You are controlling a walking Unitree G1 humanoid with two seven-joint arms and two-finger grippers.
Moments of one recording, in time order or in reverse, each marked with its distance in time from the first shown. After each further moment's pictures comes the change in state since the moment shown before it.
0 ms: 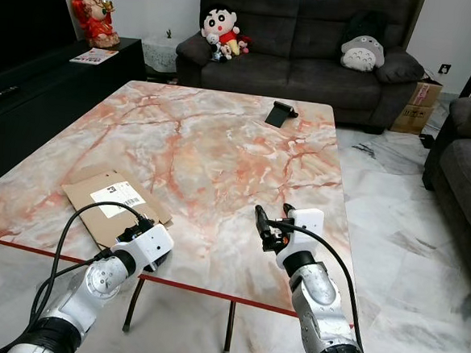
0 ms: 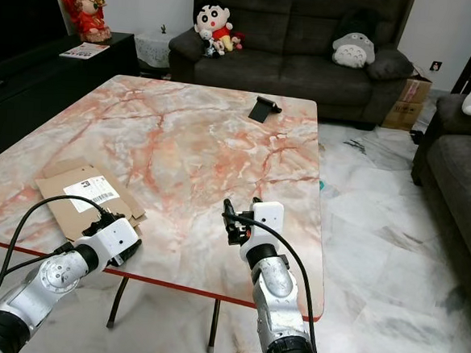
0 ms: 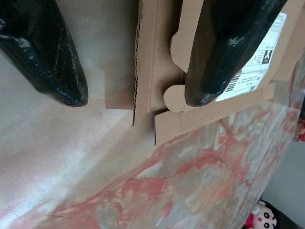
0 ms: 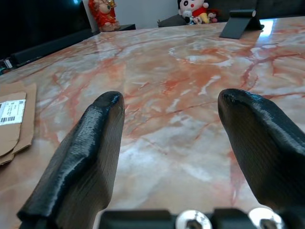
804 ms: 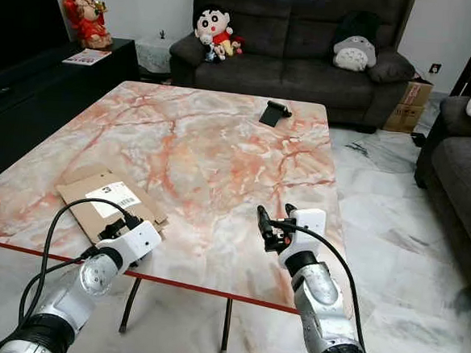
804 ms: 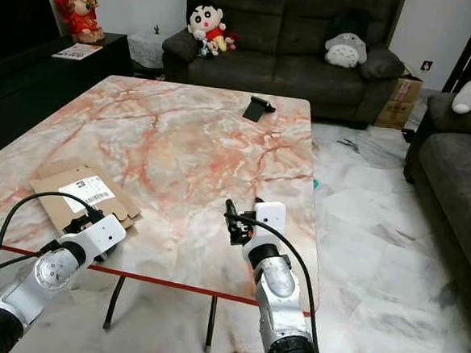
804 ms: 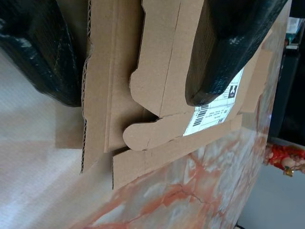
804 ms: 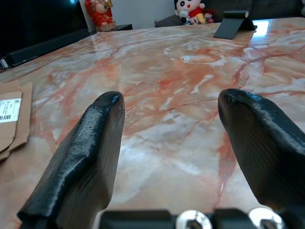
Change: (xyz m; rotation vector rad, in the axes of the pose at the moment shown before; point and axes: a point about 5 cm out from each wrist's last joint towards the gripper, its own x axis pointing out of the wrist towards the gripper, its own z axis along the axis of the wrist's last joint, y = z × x) left arm -0.003 0.014 -0.015 0.041 0.138 0.118; right arm 0.000 -0.002 0.000 -0.003 0.004 0.000
